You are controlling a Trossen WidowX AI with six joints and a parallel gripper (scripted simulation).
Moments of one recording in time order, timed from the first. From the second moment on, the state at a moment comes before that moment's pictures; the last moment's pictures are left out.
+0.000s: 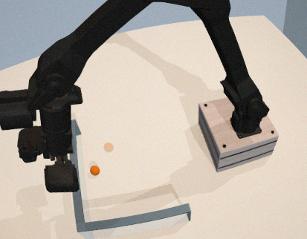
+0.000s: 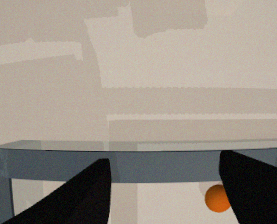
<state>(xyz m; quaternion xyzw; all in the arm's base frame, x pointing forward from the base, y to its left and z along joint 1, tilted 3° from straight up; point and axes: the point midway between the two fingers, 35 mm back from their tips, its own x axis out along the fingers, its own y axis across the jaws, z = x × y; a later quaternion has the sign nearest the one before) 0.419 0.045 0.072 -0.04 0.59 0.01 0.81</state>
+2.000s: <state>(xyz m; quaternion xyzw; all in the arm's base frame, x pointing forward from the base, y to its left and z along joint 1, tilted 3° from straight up) 0.376 -0.020 -0.029 -0.02 0.70 -0.02 0.71</state>
